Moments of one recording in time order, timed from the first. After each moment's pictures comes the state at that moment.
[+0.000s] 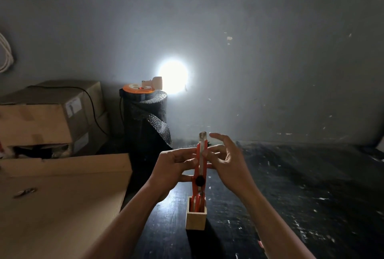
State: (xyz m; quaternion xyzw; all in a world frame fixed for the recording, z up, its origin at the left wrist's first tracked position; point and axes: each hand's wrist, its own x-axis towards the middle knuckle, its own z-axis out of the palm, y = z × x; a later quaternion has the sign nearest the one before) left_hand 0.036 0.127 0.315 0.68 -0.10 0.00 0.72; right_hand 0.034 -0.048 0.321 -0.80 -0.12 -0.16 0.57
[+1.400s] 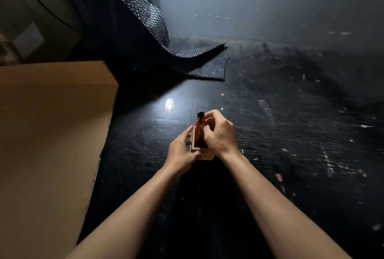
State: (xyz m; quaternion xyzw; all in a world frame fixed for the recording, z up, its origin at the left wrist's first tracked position) left_hand 0.149 0.100 0.025 0.85 0.05 -0.13 0.50; right_hand 0.173 -0.036 0.073 -0.90 0.02 -0.06 0.42
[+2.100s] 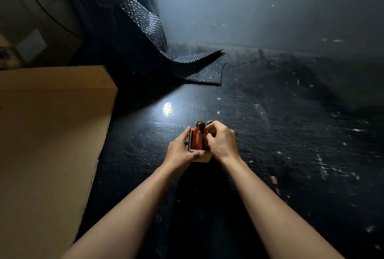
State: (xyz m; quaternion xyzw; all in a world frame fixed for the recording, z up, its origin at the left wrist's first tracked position) left_hand 0.152 0.093 0.032 0.84 0.06 -0.15 0.51; right_hand 0.171 -0.055 0.060 -0.92 0.06 -0.03 0.38
